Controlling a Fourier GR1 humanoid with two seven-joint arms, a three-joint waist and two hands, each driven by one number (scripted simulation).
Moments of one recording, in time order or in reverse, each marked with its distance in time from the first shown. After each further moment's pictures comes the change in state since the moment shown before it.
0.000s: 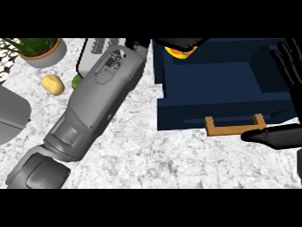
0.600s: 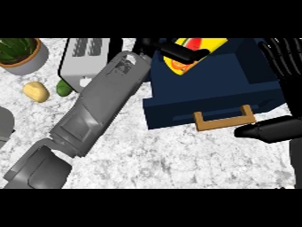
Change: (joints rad) left arm -0.075 0.000 -0.189 0.255 0.075 -0.034 0.076; right arm -0.074 -0.003 0.028 0.048 -0.010 0.032 -0.015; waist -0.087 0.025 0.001
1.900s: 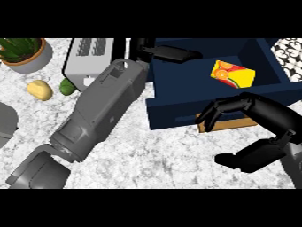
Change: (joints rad) left arm 0.076 0.000 0.005 -0.067 0.330 0.008 -0.284; right arm -0.004 -0.160 0.274 0.017 -0.038 0.413 0.110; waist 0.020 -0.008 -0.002
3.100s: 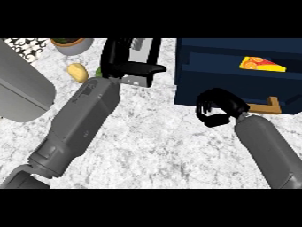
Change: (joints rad) left arm 0.265 0.094 0.028 -0.204 0.058 -0.138 -0.064; right arm -0.236 0.093 0.119 0.940 0.681 -0.388 -0.463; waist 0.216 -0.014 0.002
